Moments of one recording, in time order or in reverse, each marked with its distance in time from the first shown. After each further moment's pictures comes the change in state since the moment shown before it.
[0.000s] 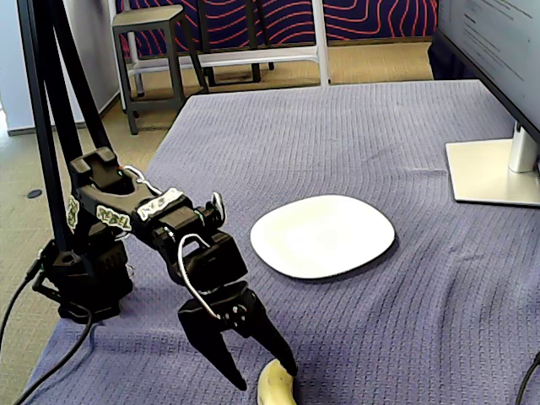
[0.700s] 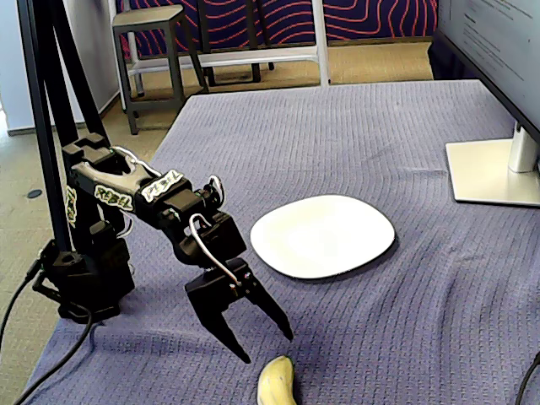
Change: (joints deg) arm -6.0 14.0 20.4 -7.0 -20.0
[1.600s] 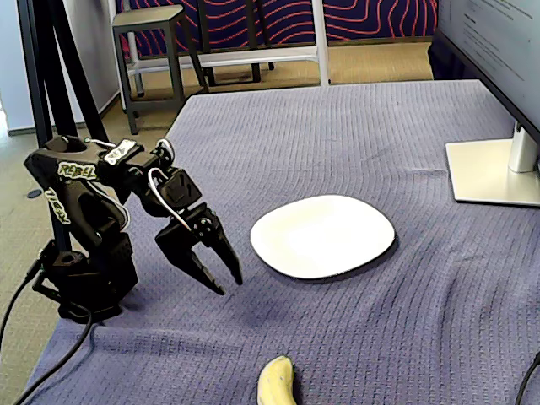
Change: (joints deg) arm -15.2 45.7 44.0 -4.0 30.1
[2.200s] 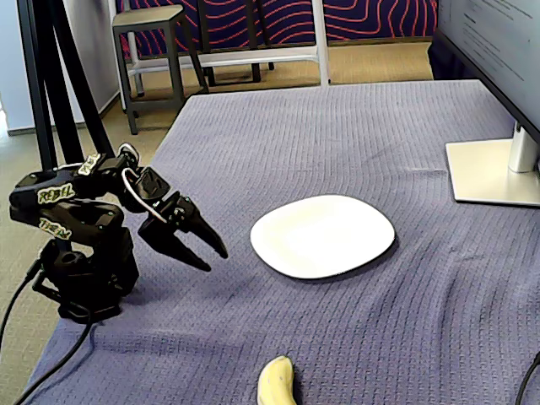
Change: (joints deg) arm -15.6 36.6 24.7 5.4 17.2
